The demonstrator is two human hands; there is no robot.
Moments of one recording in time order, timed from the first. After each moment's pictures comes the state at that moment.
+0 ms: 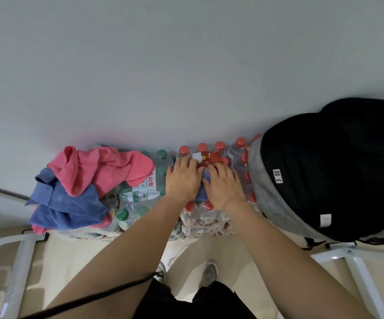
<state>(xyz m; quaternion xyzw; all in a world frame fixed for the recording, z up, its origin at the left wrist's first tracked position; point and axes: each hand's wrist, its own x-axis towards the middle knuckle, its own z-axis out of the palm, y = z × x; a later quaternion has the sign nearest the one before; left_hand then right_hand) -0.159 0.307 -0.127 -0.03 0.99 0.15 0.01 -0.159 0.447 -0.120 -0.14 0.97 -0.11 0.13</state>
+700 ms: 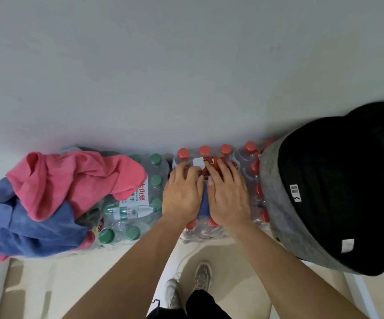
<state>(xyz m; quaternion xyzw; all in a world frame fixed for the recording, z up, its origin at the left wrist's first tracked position) -0.169 0.302 -0.165 -0.05 0.96 0.27 -0.06 -0.185 0.440 -0.157 -0.15 0.98 -0.08 0.06</state>
